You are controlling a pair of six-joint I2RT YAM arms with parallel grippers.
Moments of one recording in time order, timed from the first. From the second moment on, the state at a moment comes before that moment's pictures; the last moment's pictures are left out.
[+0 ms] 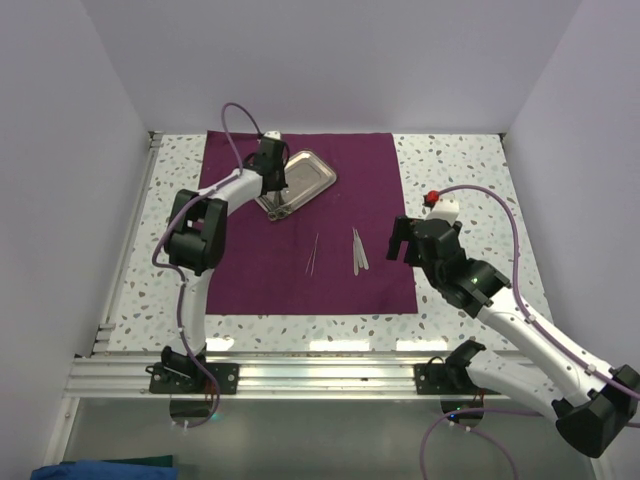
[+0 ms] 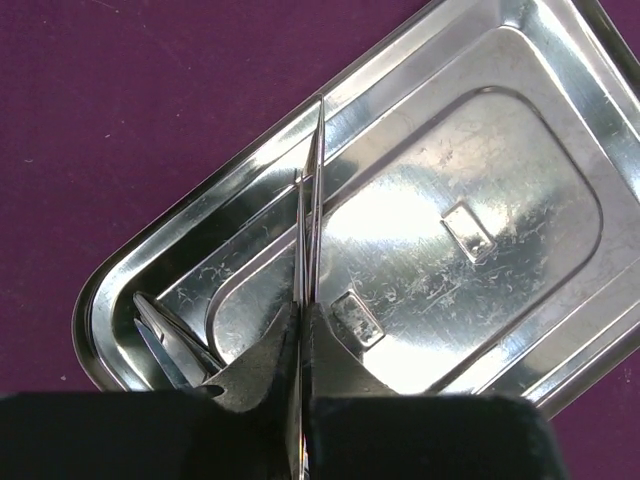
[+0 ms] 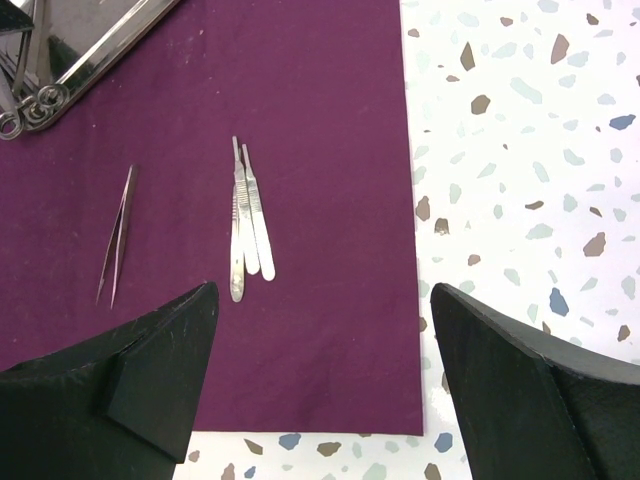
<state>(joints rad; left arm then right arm) -0.32 2.25 1.69 -0.24 -0.23 -0.34 0.65 0.90 0.81 -0.51 0.51 0.51</state>
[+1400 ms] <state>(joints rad) -0.61 1.78 1.21 -0.11 -0.27 -0.44 0.65 0.92 0.81 -0.50 0.50 0.51</state>
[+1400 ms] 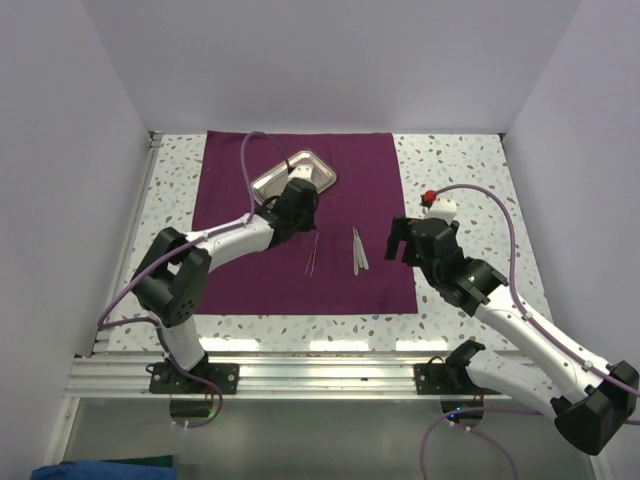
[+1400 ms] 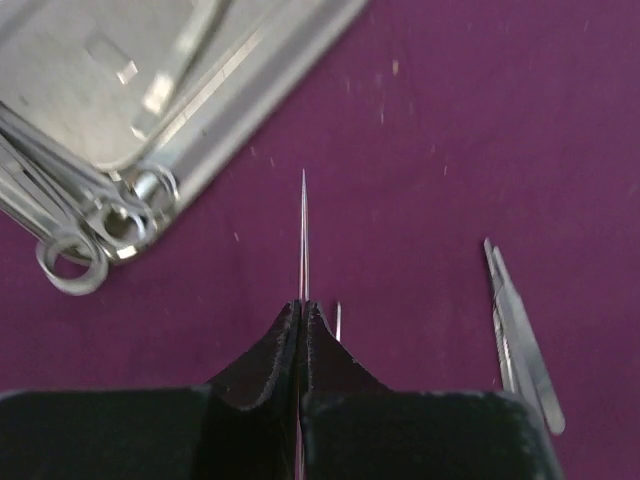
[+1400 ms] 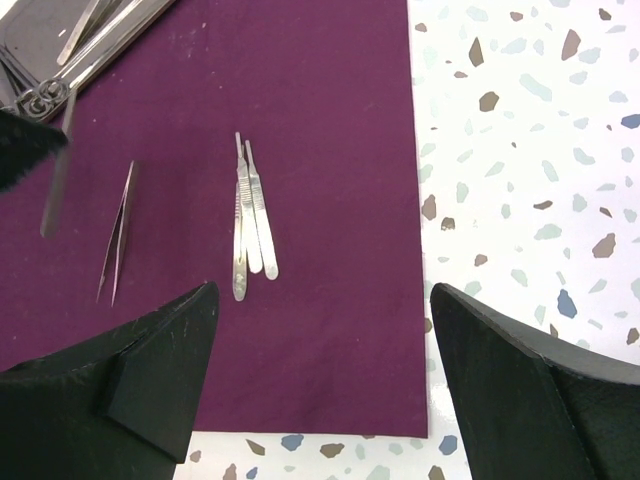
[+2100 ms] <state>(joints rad) -0.67 1.83 1.23 -0.09 -0.38 -0.47 0.65 0.91 0.81 -0.50 0.49 0.51</state>
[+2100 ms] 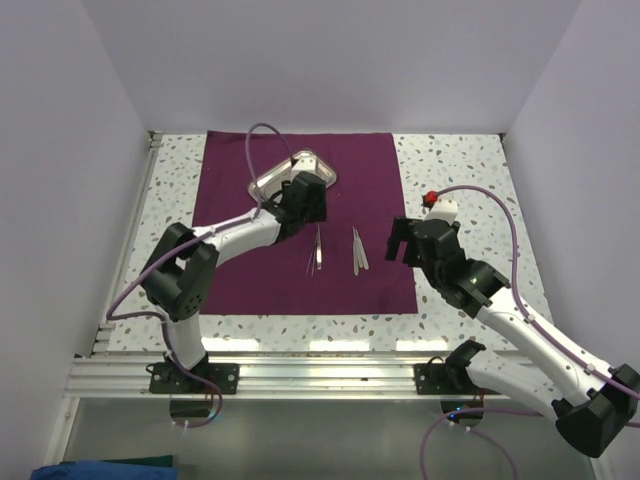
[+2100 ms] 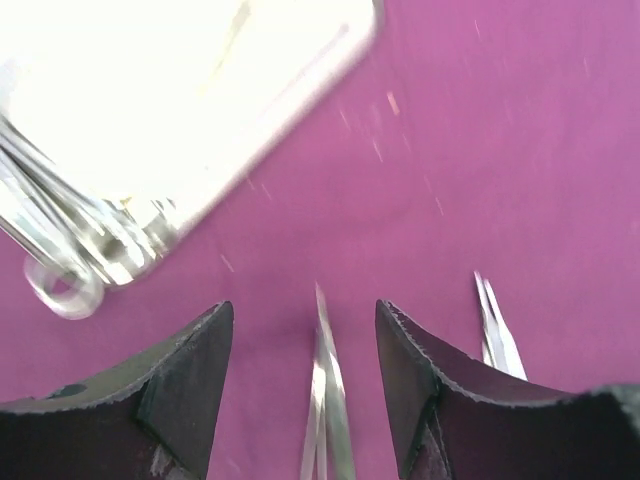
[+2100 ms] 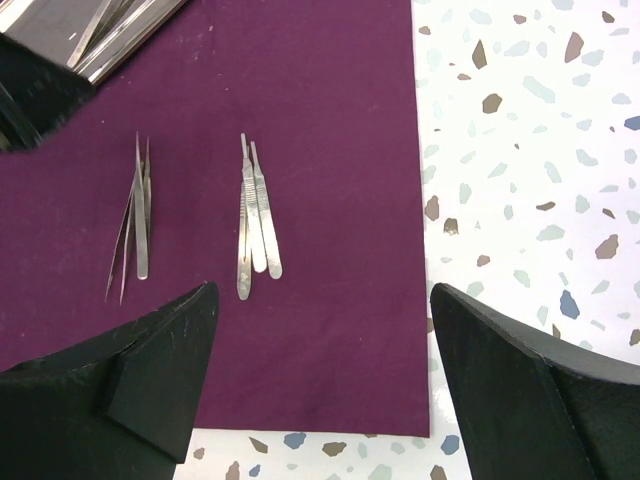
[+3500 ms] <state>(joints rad) -0.35 2.39 1.86 -0.13 0.02 -0.11 0.65 0.92 0.80 -0.50 0.49 0.51</state>
